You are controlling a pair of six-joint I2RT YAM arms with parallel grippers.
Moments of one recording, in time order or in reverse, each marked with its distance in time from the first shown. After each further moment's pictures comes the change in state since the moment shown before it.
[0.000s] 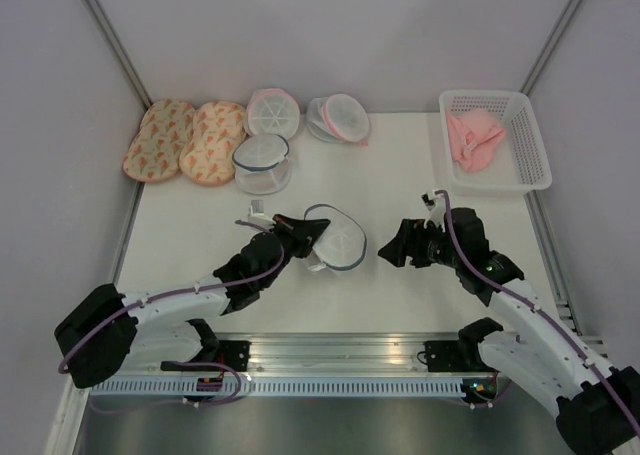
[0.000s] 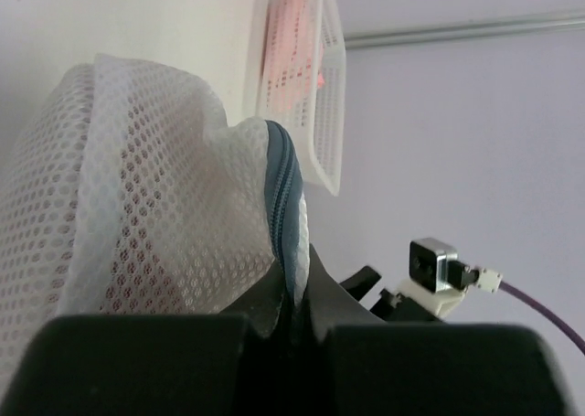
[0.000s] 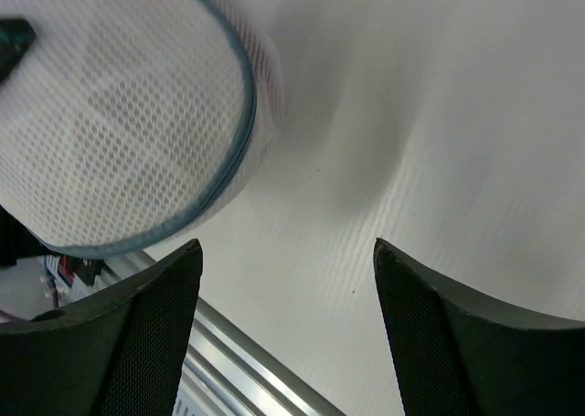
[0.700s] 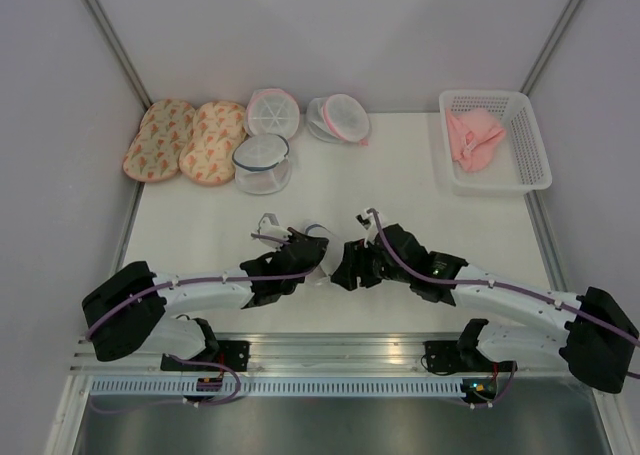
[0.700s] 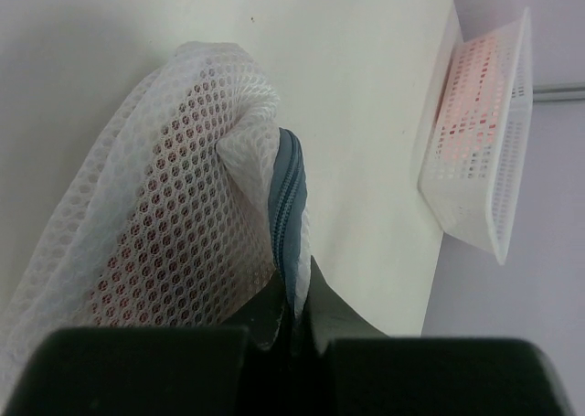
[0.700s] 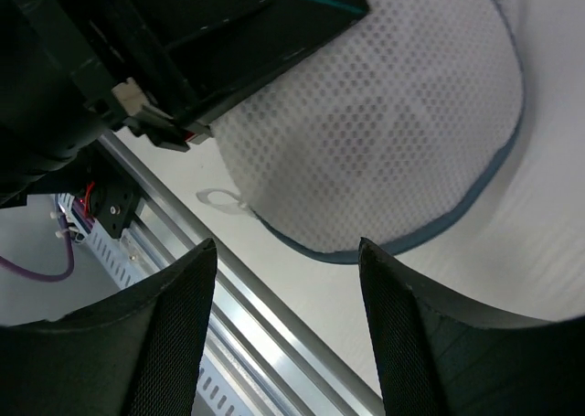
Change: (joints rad) left arm -0.142 0.189 0.179 -0.446 -0.305 -0.092; right arm 0.530 0.282 0.055 0.207 0.262 0.162
